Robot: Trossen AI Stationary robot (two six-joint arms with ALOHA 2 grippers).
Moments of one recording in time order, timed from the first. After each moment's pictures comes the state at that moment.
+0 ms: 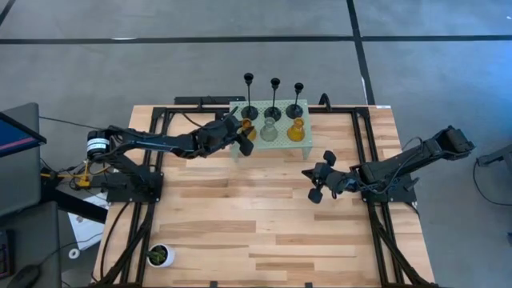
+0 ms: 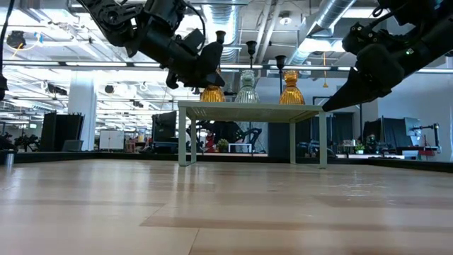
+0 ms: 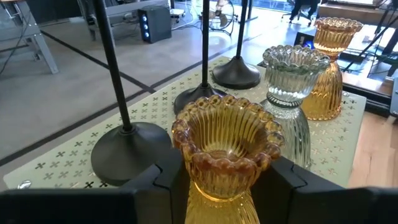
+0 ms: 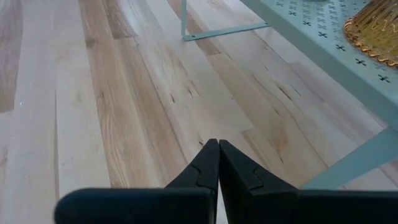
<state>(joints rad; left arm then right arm) 0.24 1.35 0.79 0.45 -0.42 -0.09 0.29 1.06 0.39 0.00 0.63 0.33</state>
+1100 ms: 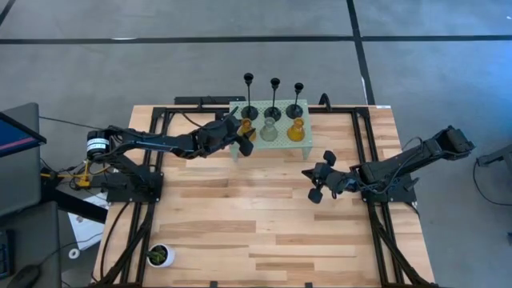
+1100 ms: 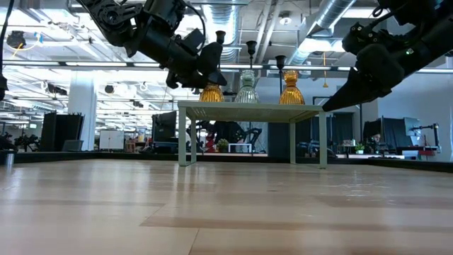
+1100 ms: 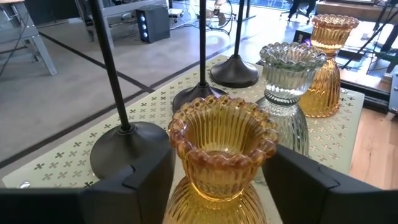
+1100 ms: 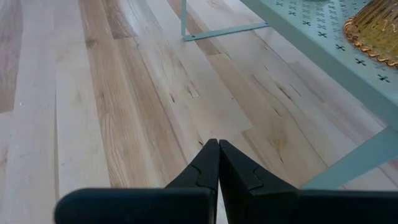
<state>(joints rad) 0.24 1.34 0.79 0.45 -0.42 -0.08 0.29 1.06 0.39 0.00 0.63 0.33</state>
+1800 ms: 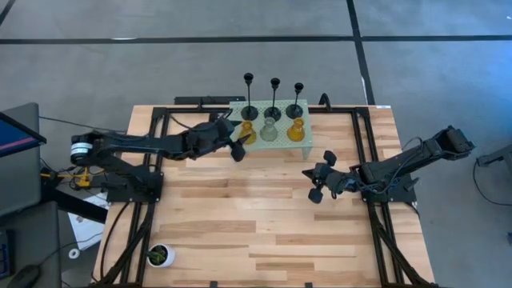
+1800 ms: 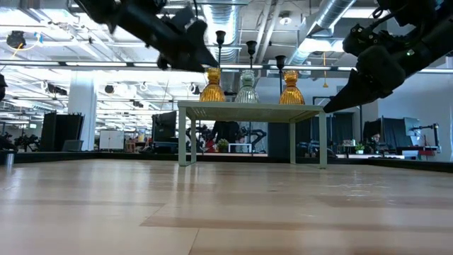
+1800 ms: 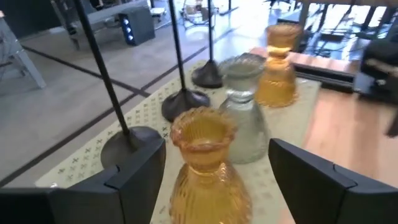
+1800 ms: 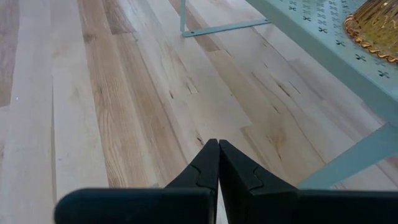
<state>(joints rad) 0.17 1.17 0.79 0.25 -0.41 -0.01 0.29 1.06 0.39 -0.02 0.63 0.33</state>
